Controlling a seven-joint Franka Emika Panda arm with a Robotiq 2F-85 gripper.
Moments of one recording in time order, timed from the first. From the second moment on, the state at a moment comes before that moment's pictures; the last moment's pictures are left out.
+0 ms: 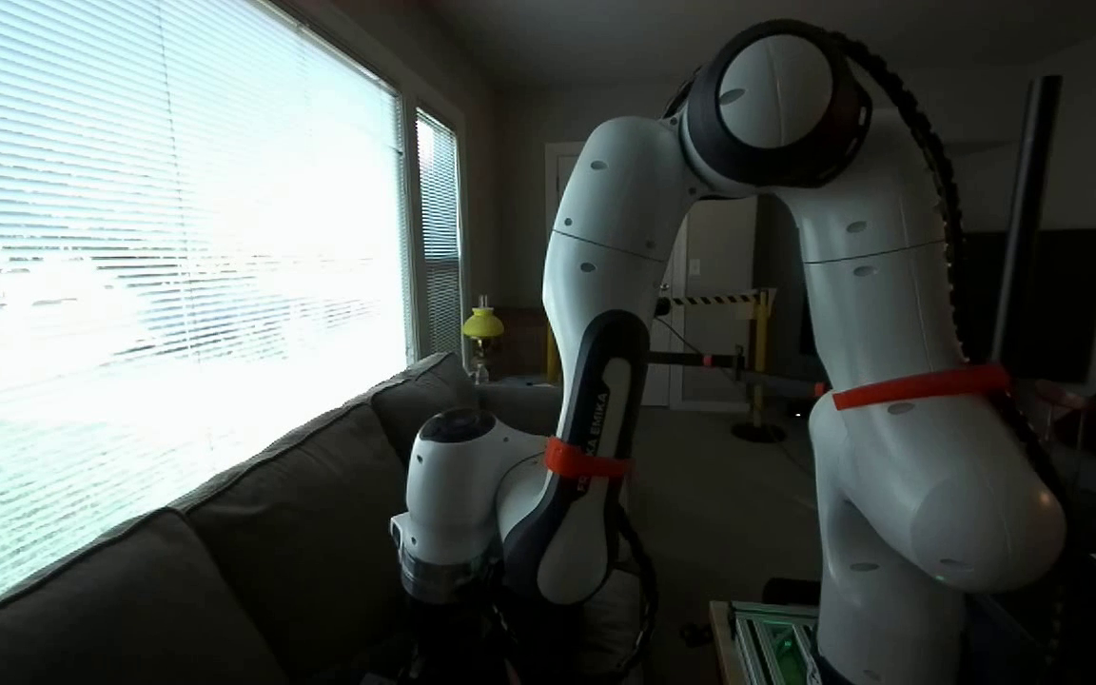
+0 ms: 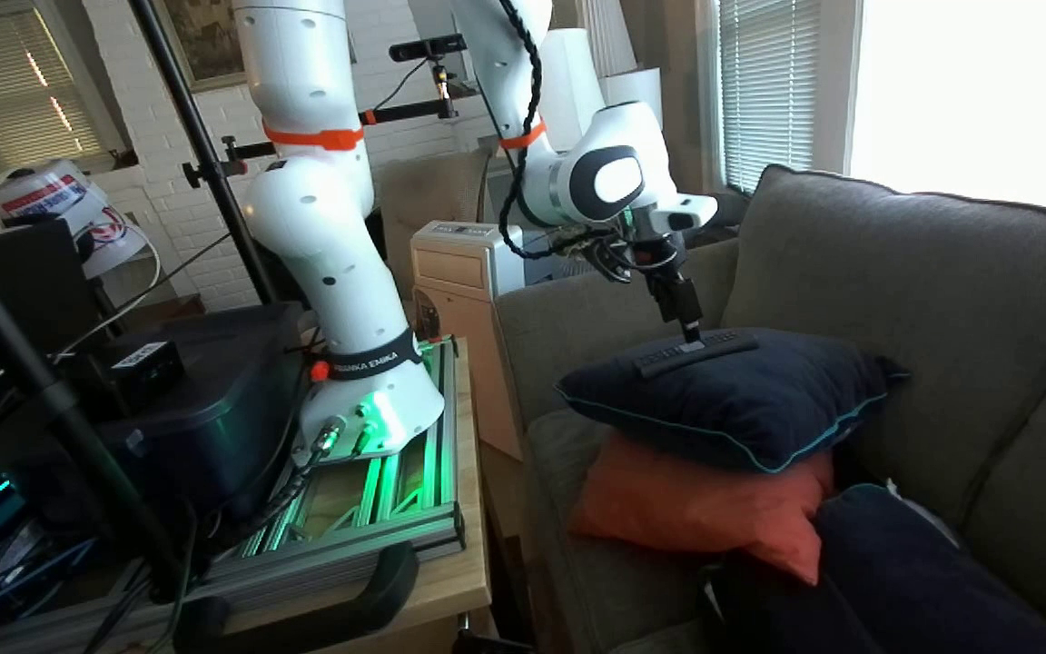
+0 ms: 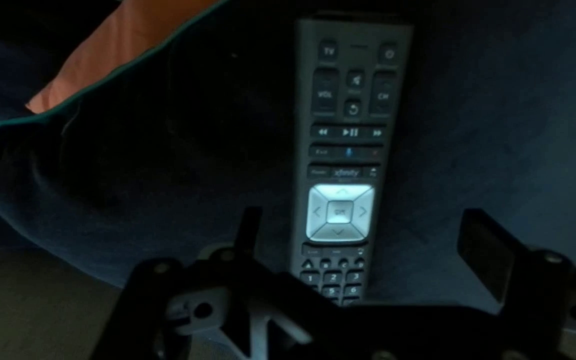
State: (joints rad) arm -0.02 0.20 -0.04 -2.64 -0.49 3.01 0.43
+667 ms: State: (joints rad) arm 0.20 0.32 -0.24 -2.56 -0.65 3.03 0.69
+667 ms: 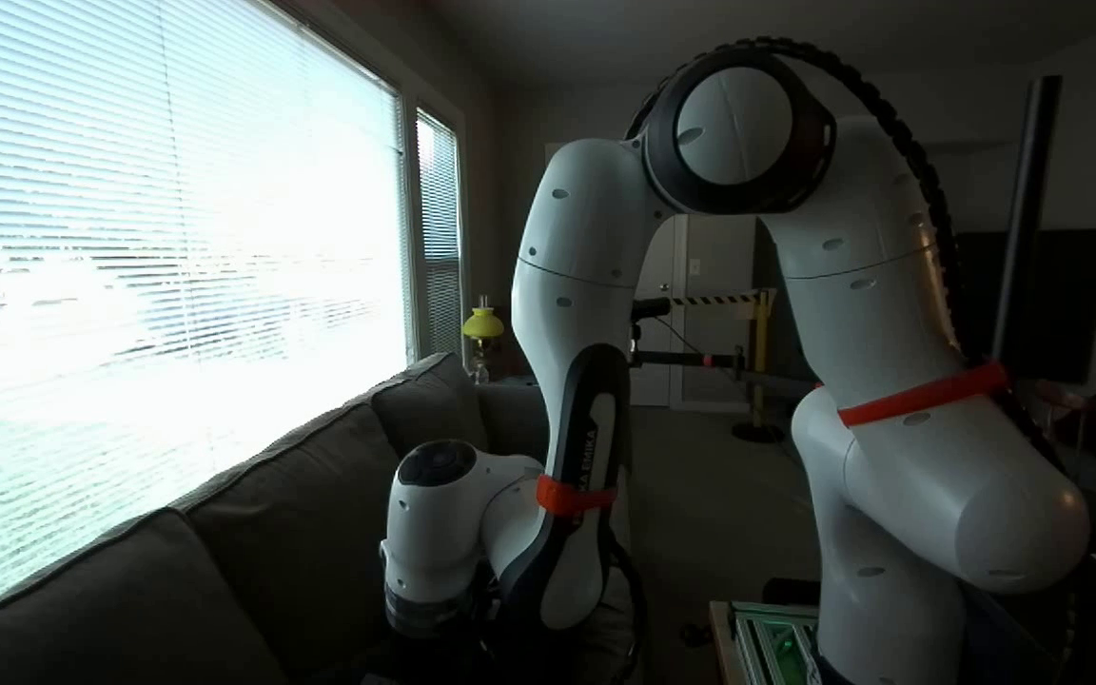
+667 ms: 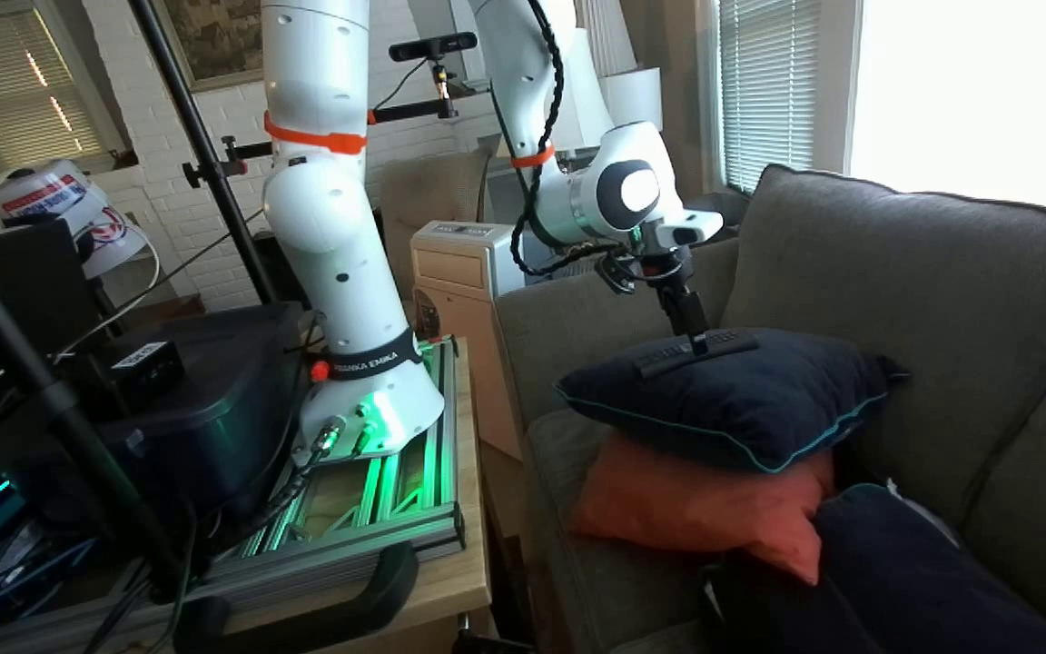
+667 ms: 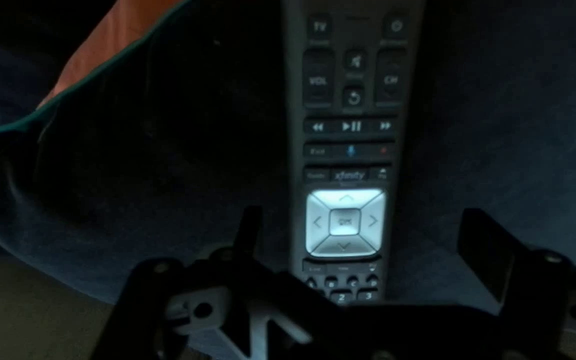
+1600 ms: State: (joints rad) arm 0.31 0.35 -0.29 -2.56 -0.60 3.04 0.77
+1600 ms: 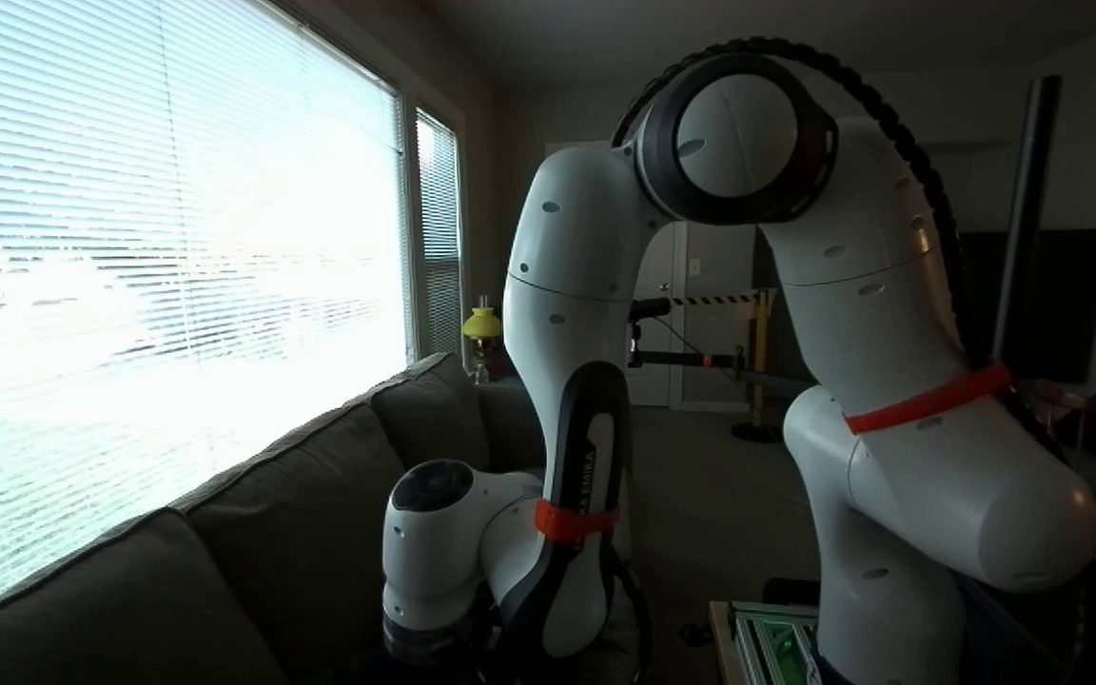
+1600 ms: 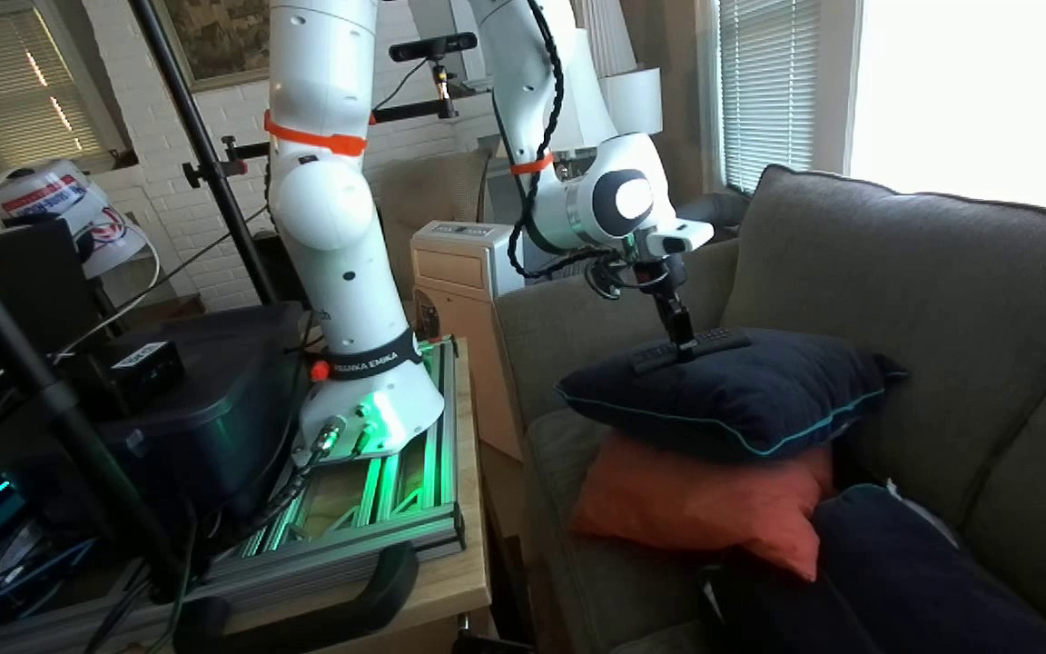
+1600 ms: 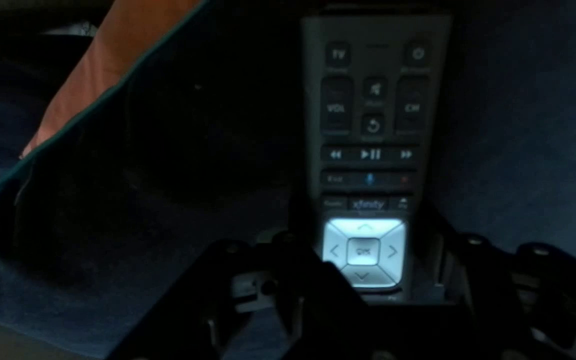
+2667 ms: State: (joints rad) arm 0.12 0.28 0.24 -2.55 -0.03 3.04 0.42
